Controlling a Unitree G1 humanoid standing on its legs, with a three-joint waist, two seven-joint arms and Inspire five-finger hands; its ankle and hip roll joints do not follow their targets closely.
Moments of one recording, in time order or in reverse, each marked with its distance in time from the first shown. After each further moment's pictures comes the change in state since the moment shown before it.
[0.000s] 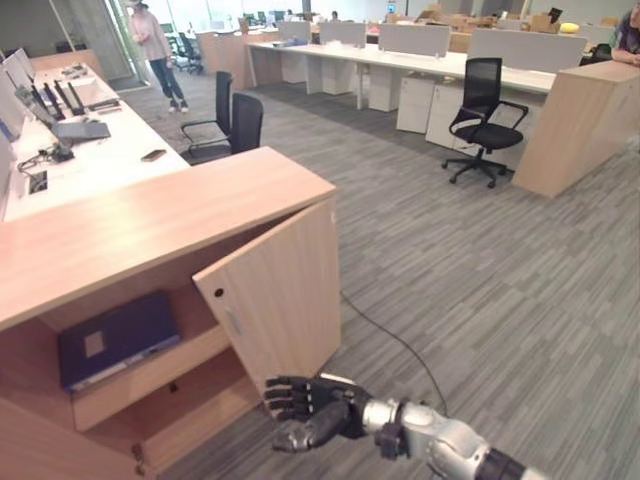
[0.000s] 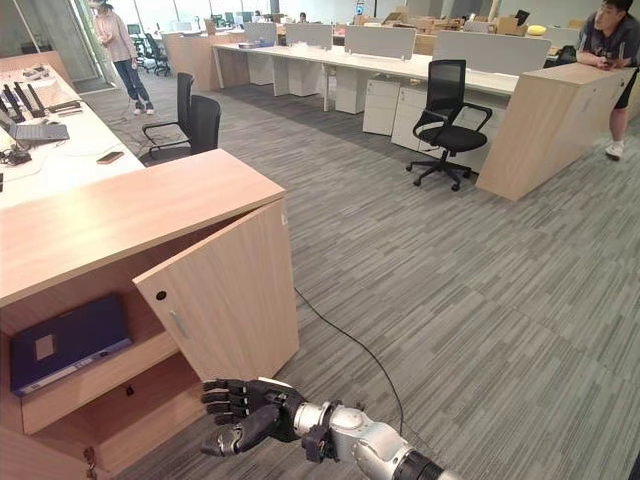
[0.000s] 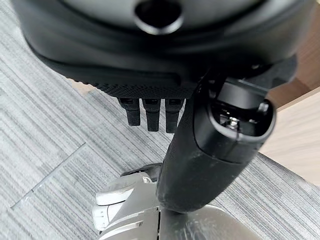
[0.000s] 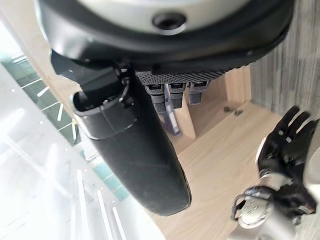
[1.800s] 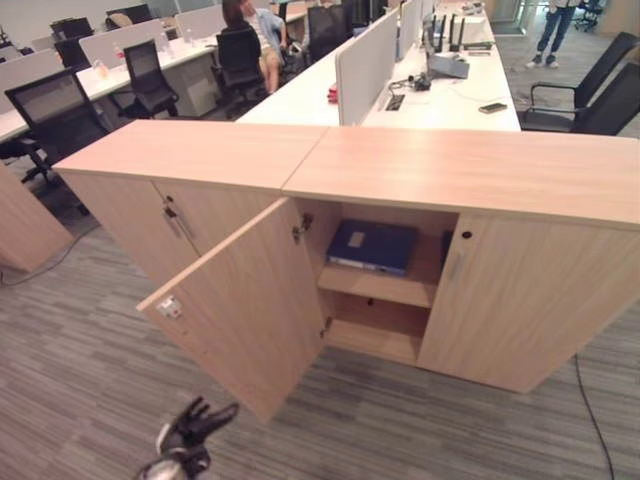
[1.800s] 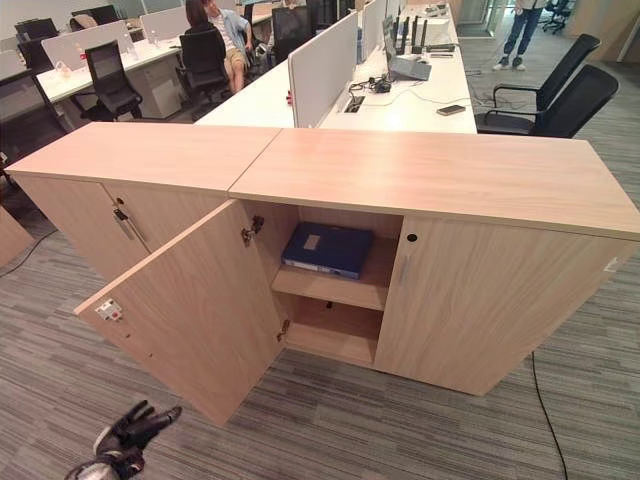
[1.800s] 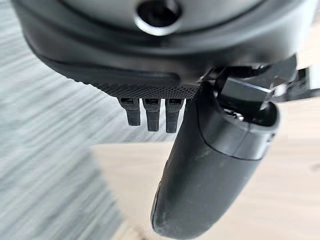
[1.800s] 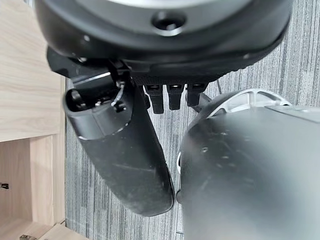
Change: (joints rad) left arm 0.024 0.174 0.362 -0.545 -0.525 -0.029 -0.001; right arm 0.232 0.103 -0.783 1.045 -0.468 -0.052 -0.219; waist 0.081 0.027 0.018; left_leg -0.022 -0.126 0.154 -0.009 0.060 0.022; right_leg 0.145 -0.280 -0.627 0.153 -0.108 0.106
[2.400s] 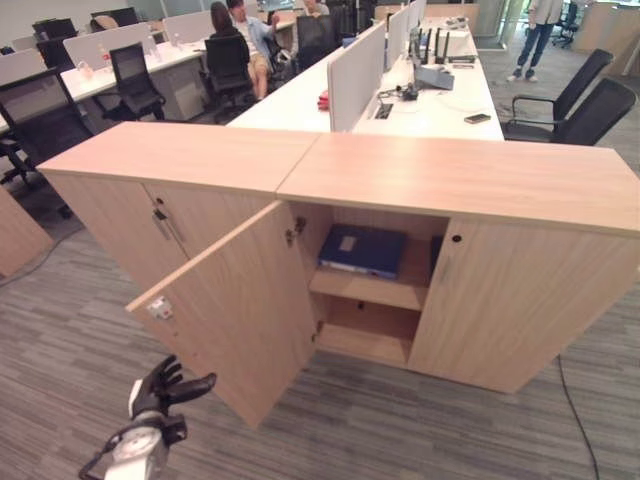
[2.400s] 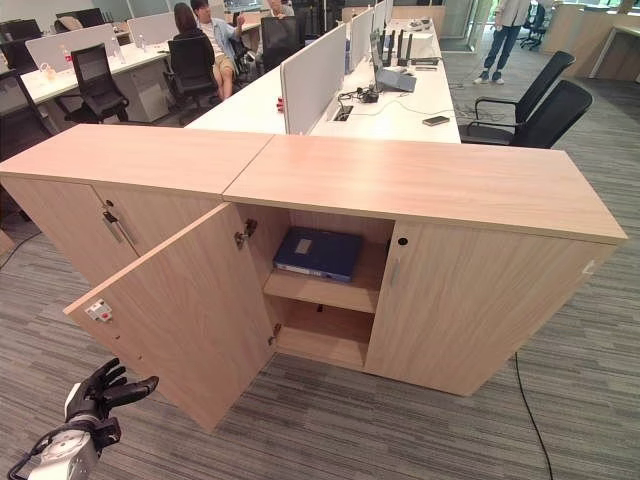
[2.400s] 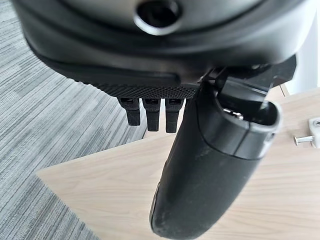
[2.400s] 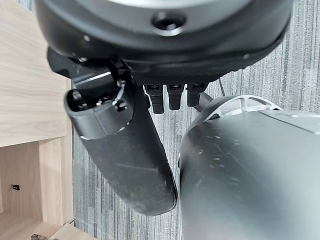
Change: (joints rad) left arm -0.023 0.073 -0.007 -0.117 0.195 0.026 0.022; right arm 0.020 0.003 0.002 -0.038 0.000 0.000 0.017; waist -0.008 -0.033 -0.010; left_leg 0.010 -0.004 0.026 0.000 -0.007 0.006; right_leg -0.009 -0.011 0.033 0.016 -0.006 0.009
